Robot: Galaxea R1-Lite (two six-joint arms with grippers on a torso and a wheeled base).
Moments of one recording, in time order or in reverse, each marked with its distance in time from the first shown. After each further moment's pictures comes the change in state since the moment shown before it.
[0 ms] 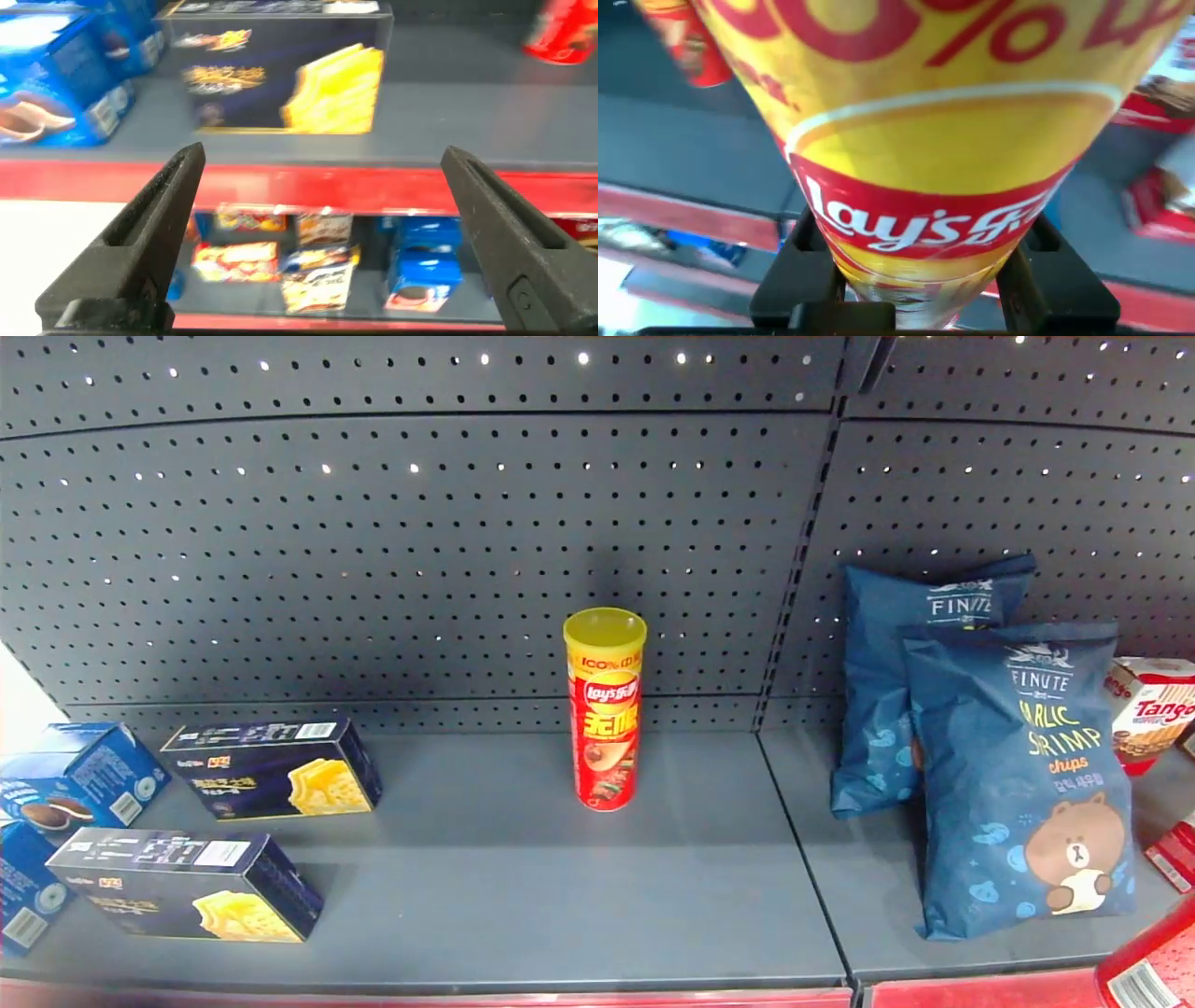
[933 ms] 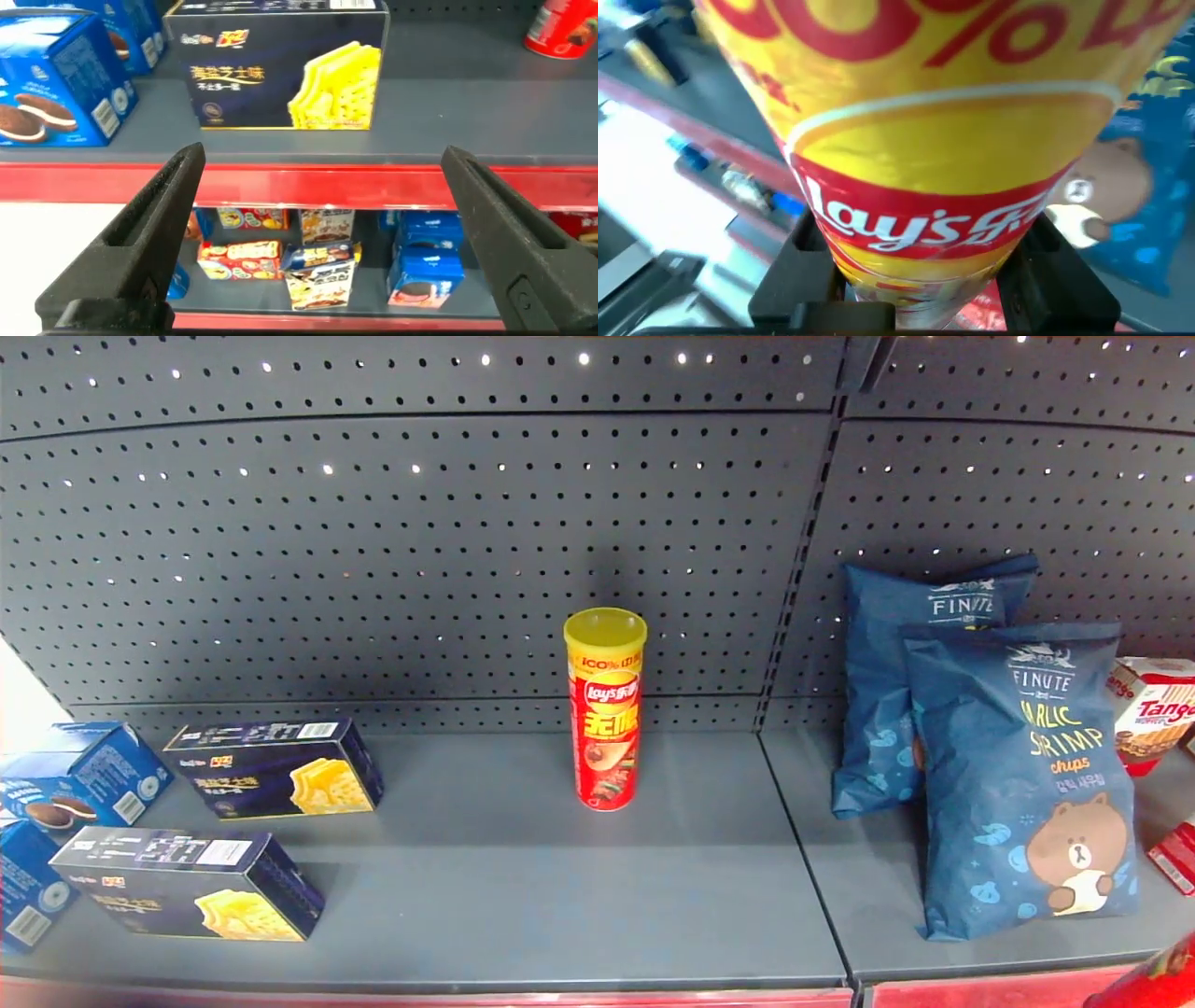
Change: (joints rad) left arm 0.000 0.000 0.000 0.005 -0.038 0.014; right arm 0.161 -0.001 -0.107 0.137 0.157 0.008
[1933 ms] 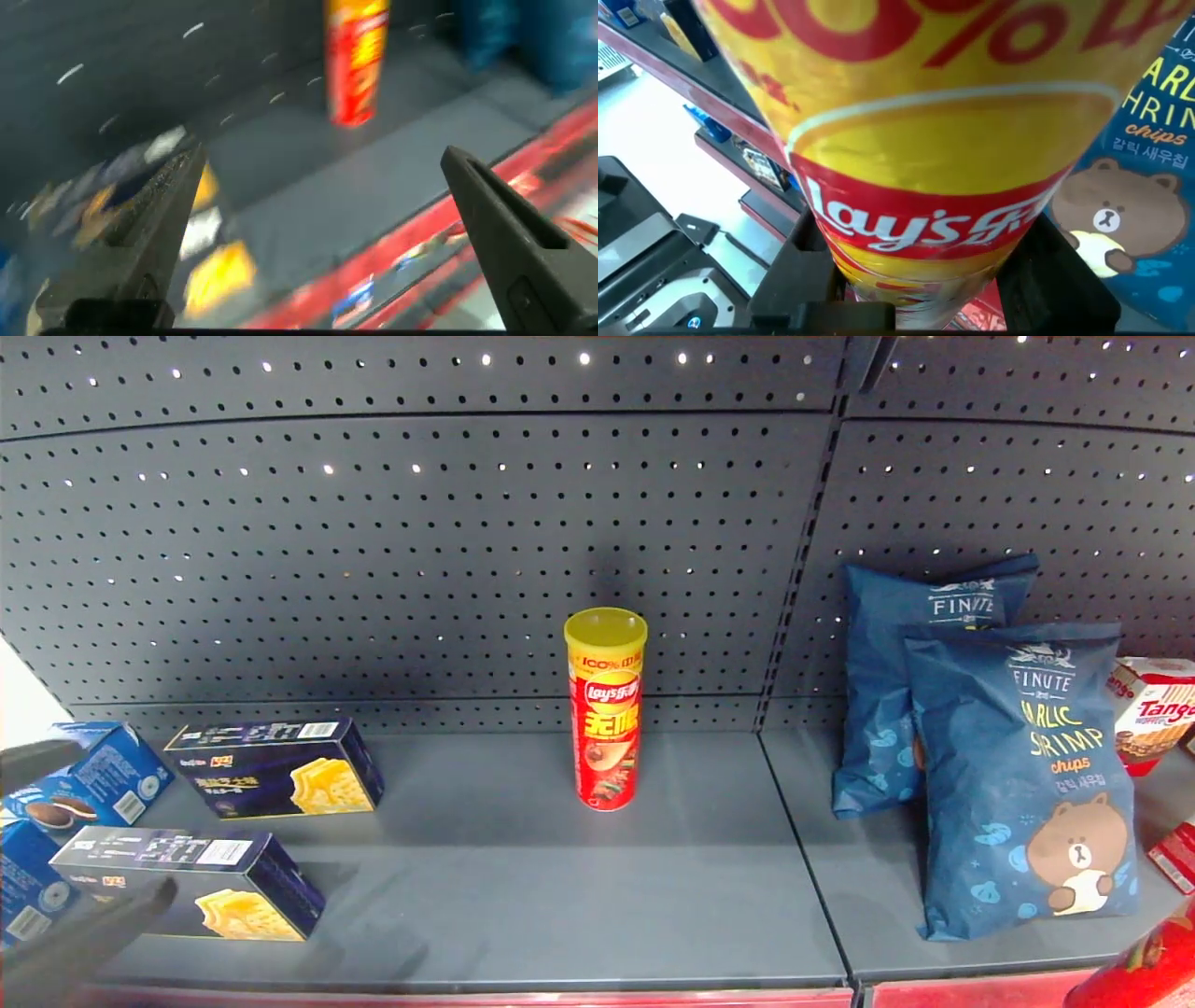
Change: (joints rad) left arm -0.093 0.779 -0.590 -0.132 -0.517 0.154; right arm 0.070 0.079 -0.060 0.021 -0.002 -0.048
